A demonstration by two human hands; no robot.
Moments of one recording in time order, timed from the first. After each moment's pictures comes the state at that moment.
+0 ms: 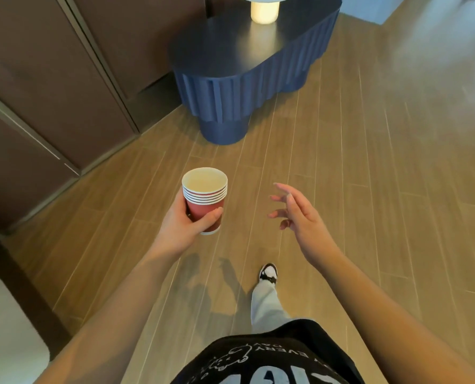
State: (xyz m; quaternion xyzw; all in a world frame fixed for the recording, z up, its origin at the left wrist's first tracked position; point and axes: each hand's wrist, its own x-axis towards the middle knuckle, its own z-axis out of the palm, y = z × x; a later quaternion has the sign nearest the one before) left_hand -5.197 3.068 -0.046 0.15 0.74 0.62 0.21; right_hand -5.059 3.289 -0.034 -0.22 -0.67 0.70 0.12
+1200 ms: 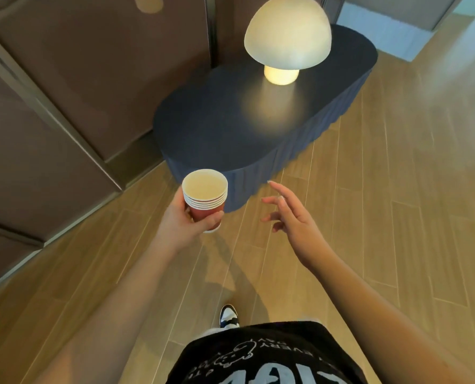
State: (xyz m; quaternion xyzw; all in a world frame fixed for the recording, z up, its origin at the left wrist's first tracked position) left_hand -5.720 3.387 -0.034 0.13 0.79 0.57 0.19; right_hand -5.597 3.603 -0.020 -0.20 -0.73 0.65 0.06
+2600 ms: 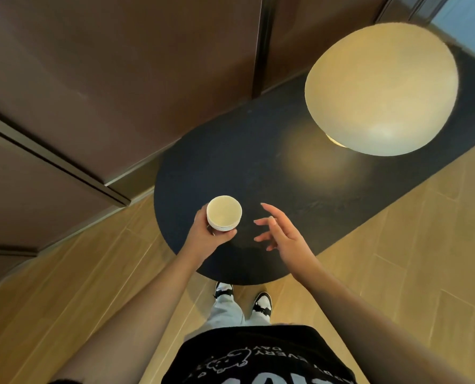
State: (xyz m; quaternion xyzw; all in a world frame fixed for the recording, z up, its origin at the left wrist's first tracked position) left_hand -6.123 3.576 -0.169 -0.05 0.81 0.53 0.25; right_hand -6.052 3.775 -0.105 -0.21 -0.74 0.62 -0.16
